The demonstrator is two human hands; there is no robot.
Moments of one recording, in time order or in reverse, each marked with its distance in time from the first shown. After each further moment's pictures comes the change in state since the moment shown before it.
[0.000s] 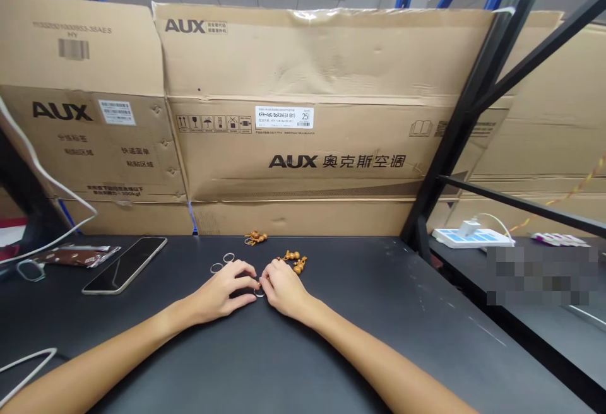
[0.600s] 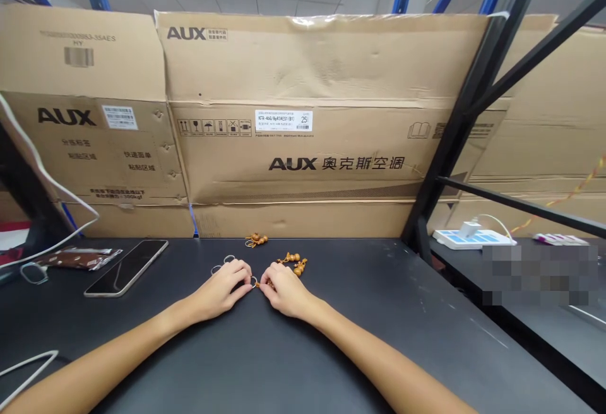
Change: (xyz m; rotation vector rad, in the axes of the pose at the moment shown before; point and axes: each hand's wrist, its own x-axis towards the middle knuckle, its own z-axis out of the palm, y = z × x) left_hand 0.003 -0.005 0.001 0.038 0.012 -0.123; right_hand -0.001 0.003 -0.006 0.096 -0.045 -0.039
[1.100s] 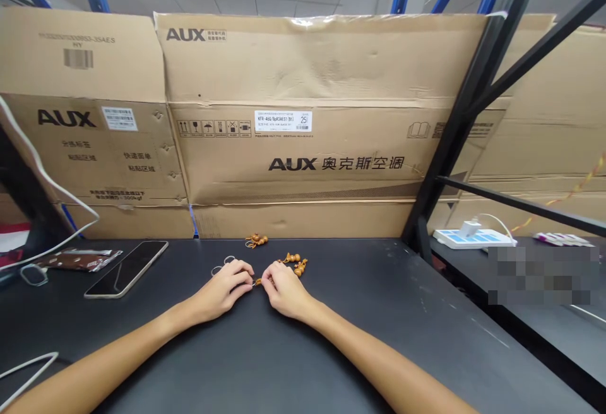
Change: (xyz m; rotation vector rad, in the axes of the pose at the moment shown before) left_hand -0.001 0.001 -0.001 -0.043 0.028 0.019; right_hand 0.000 0.001 0.006 0.043 0.093 0.058
